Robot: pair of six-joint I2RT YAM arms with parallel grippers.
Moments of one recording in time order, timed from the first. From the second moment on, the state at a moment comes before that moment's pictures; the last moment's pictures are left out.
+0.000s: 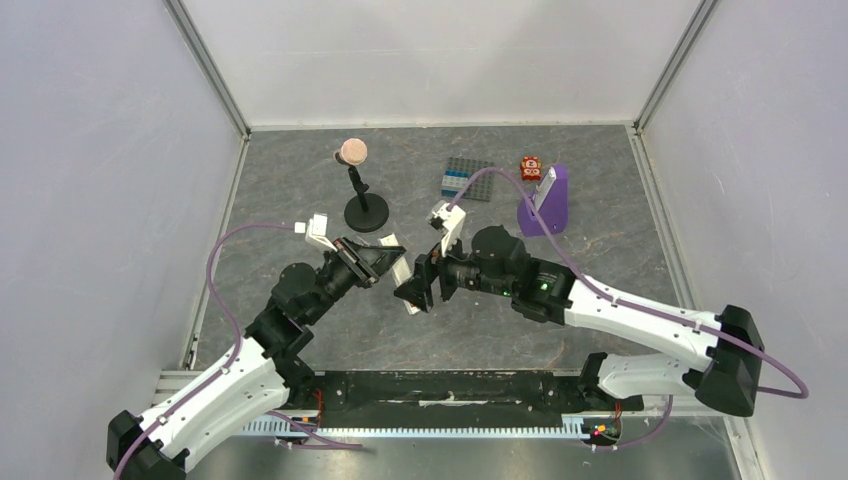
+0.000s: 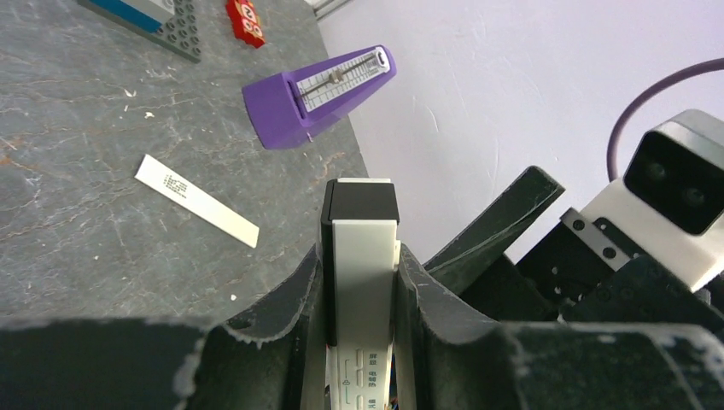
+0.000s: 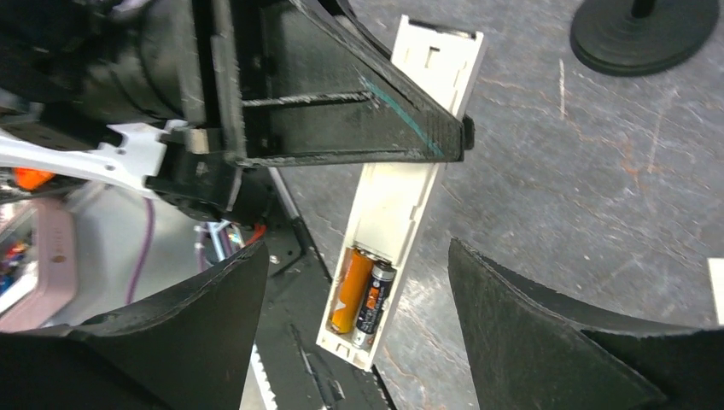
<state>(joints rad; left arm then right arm) -0.69 0.60 0.40 0.21 0.01 -1.02 1.05 1.18 0.94 -0.02 -0.15 0.41</state>
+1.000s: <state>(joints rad) -0.69 0.54 0.68 -0.46 -0.32 -0.97 1.13 1.37 0.93 -0.22 0.09 0.02</state>
